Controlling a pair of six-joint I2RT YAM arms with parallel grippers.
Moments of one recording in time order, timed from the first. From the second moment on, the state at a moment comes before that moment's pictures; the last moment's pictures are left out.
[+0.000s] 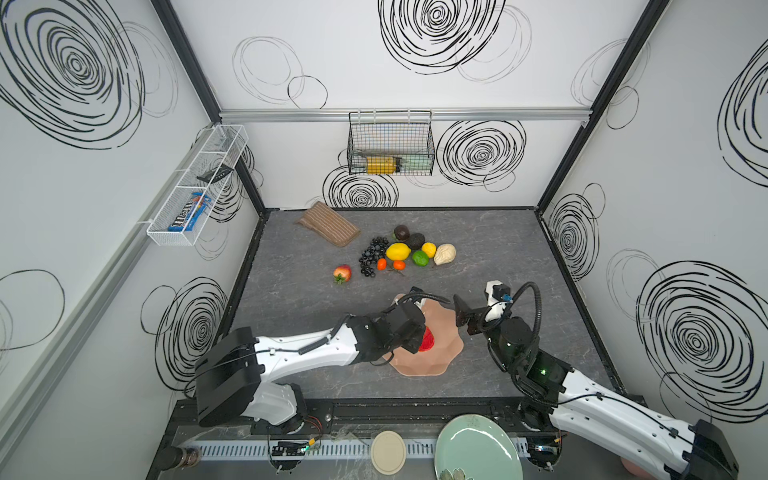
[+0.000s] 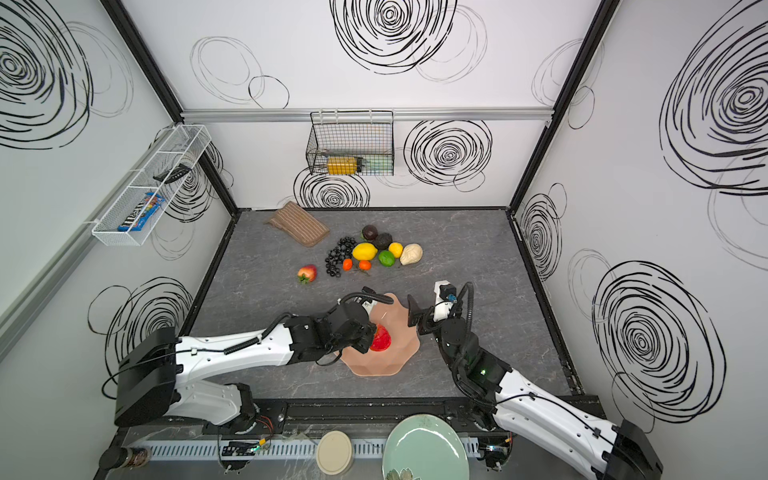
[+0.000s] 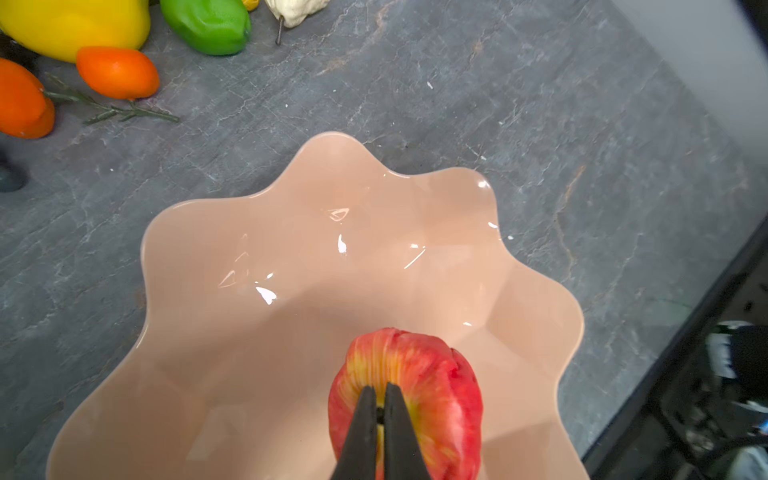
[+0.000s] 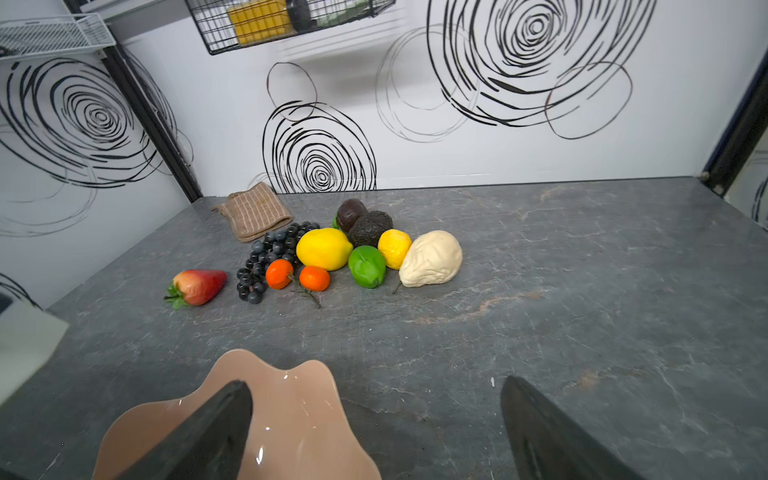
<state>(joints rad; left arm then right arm) -1.10 1.44 0.86 -0.26 -0.25 -0.51 0.85 0.60 0.22 0.20 0.54 0.32</state>
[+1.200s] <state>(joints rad) -1.17 1.60 0.92 -0.30 -0.57 -0.49 0.80 0.53 0.11 0.22 0.46 0.36</state>
